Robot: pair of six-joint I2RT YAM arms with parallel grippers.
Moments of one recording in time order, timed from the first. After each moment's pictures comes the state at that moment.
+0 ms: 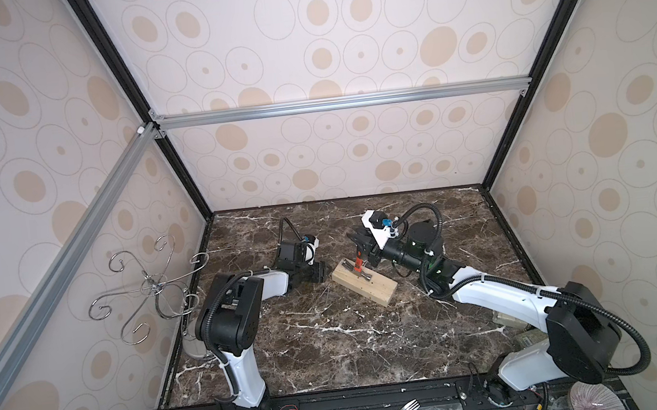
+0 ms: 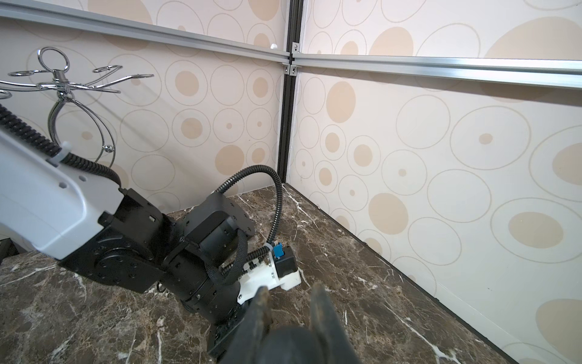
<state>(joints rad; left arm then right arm) -0.29 1.85 0.94 0.10 0.35 -0.08 0.68 1.44 0.91 0.54 -0.25 -0.12</state>
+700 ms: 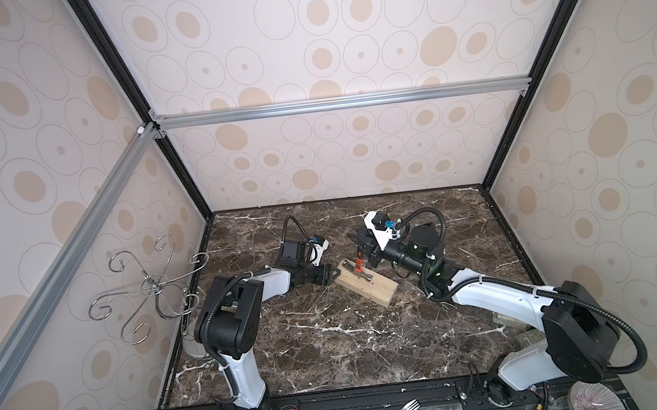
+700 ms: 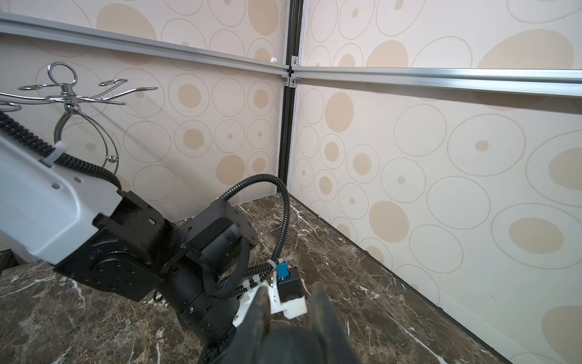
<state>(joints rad) -0.33 1.85 0.98 0.03 0.47 -0.01 0.68 1.44 0.87 0.63 -0.26 -0.10</state>
